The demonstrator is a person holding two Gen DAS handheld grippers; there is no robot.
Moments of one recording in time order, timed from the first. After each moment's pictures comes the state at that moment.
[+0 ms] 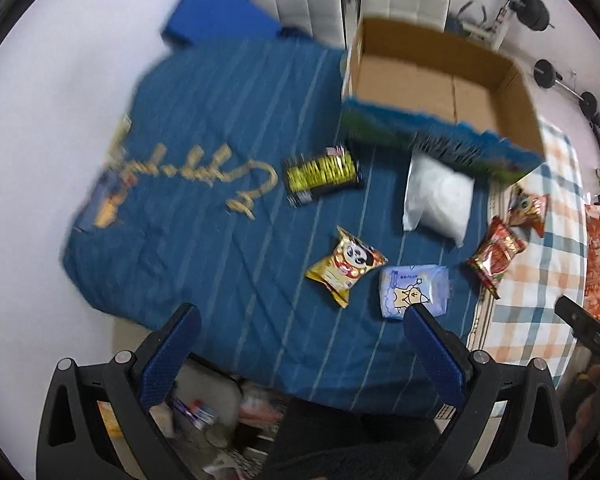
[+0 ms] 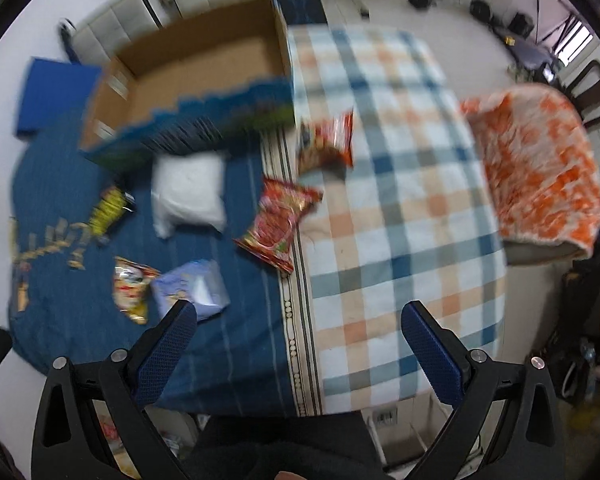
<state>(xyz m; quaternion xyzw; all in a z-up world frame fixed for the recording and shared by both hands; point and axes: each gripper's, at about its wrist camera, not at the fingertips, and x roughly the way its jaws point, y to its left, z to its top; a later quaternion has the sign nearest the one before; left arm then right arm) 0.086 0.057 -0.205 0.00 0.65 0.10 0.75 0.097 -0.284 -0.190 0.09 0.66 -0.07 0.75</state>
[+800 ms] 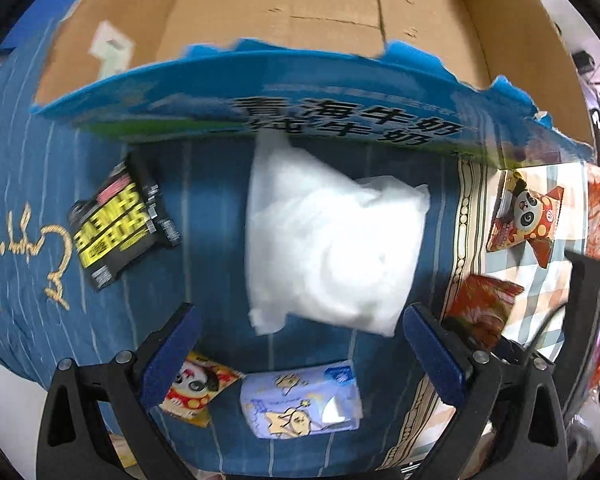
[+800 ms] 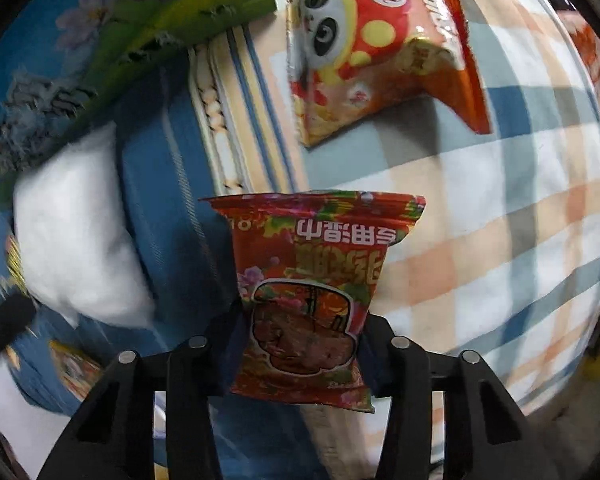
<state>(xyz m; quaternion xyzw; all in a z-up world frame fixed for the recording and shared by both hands) 0.254 -0.067 -0.376 0.01 0.75 -0.04 0.66 0.197 -0.297 -0.423 0.15 0.76 -0.09 0.63</state>
